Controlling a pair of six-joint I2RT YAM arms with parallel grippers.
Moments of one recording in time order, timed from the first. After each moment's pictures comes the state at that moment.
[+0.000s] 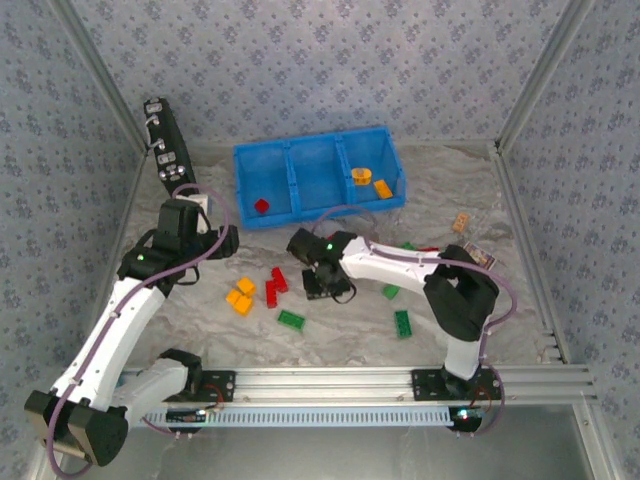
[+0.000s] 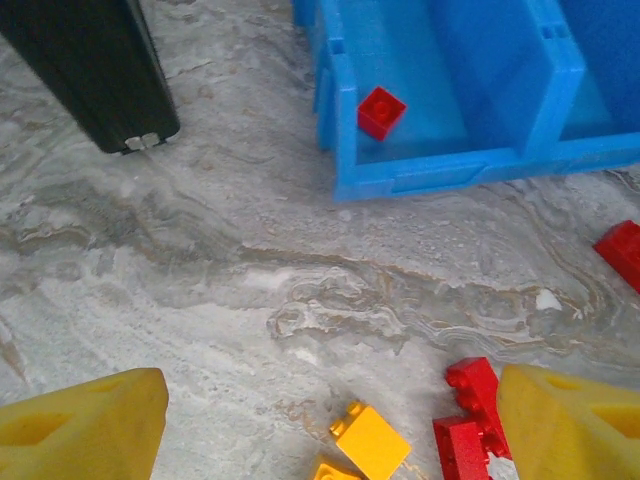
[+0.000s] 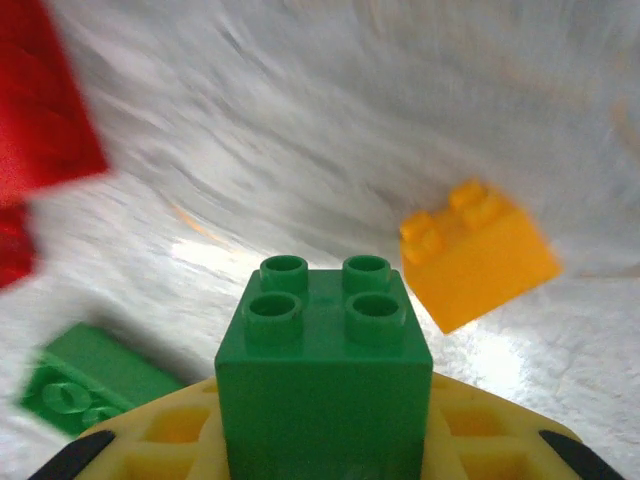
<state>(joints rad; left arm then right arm) -0.31 0.96 0.96 -0.77 -0.10 -0.28 0.95 1.82 1.38 -0.89 0.00 0.74</state>
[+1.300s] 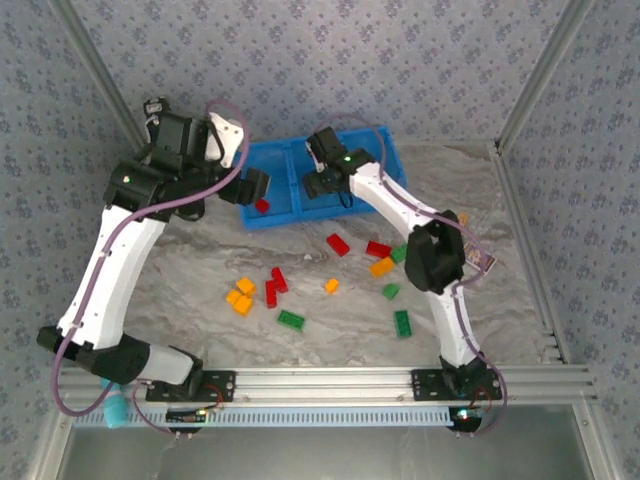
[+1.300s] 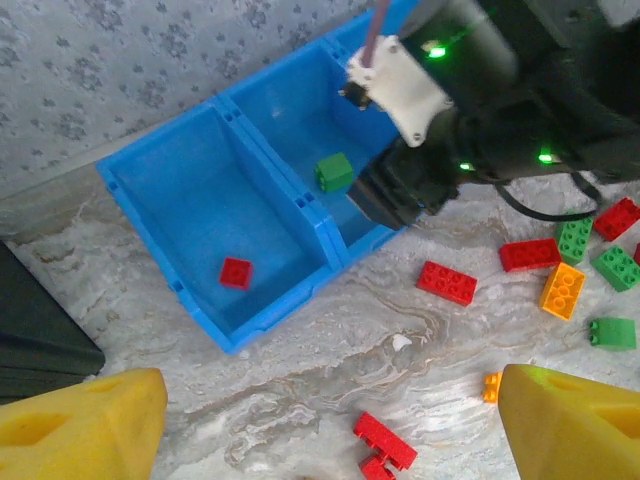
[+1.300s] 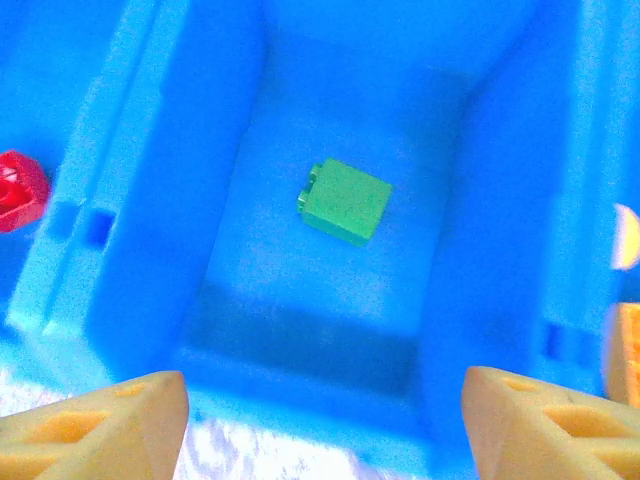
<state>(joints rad) -0.45 1.40 1.91 -1.19 0.04 0.02 0.60 2.17 2.05 -0.81 0.17 0.10</state>
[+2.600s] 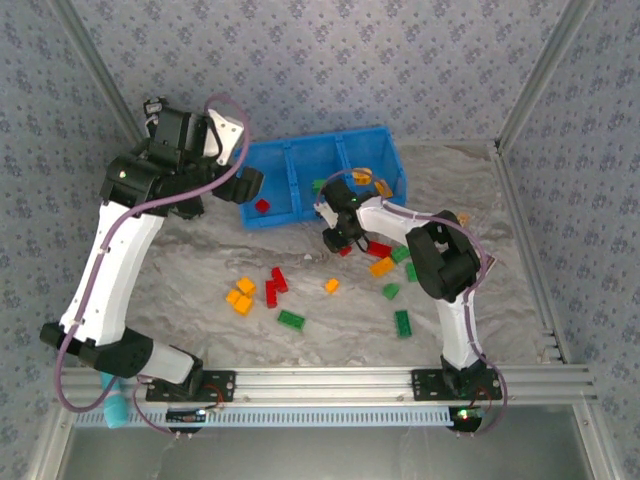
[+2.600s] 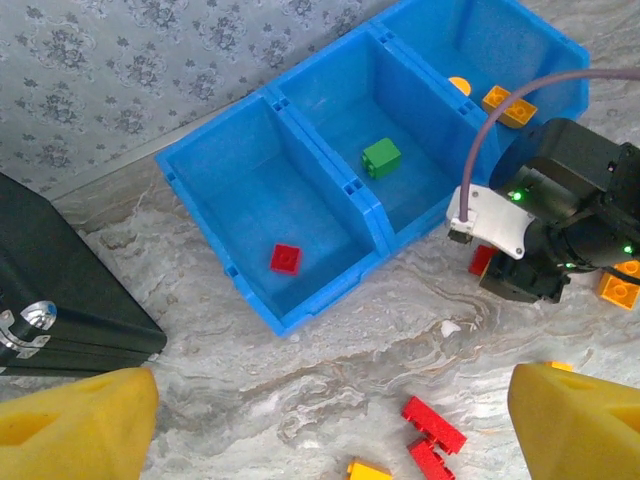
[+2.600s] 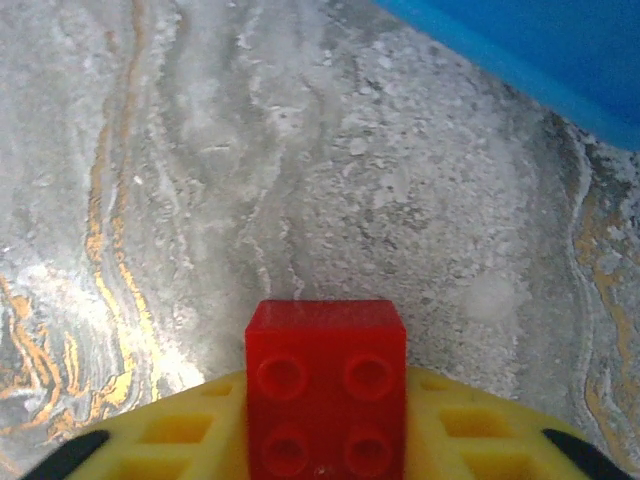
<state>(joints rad) -0.45 1.43 1.97 -1.26 -0.05 0.07 0.60 2.08 1.51 -0.66 -0.03 -0.09</state>
